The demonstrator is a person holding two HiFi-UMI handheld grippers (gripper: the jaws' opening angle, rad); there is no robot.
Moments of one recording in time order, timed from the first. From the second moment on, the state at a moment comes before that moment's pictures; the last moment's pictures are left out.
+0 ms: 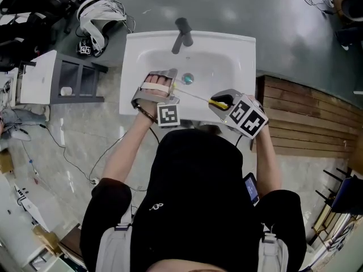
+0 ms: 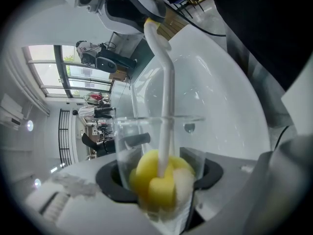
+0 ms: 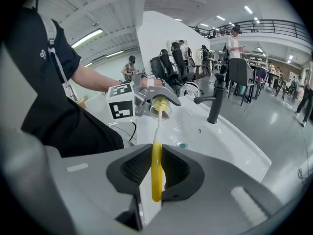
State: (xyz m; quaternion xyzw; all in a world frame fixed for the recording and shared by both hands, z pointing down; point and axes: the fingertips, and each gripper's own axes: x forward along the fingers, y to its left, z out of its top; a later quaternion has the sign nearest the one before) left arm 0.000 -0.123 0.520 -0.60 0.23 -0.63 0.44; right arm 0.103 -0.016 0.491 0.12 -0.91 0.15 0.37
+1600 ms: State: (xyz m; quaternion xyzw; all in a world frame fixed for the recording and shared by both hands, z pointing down) left arm -0.013 -0.094 0.554 -0.67 0.17 -0.63 0.34; right arm 0.130 0.000 0.473 0.12 -0.92 0.18 0.33
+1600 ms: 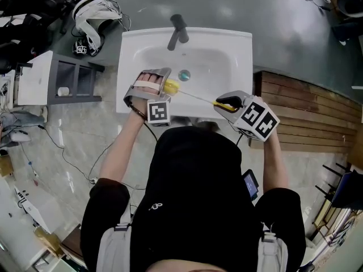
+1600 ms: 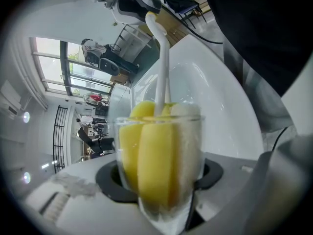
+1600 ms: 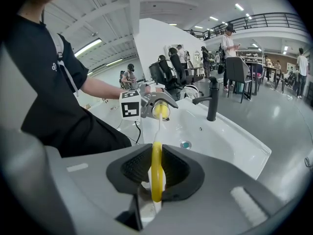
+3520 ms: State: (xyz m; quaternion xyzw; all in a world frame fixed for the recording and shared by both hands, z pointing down) left arm -0.042 -0.111 0.558 -0.77 0.35 -0.52 0.12; right arm 0.217 -0.010 0.499 0.33 -0.87 0.28 0.24
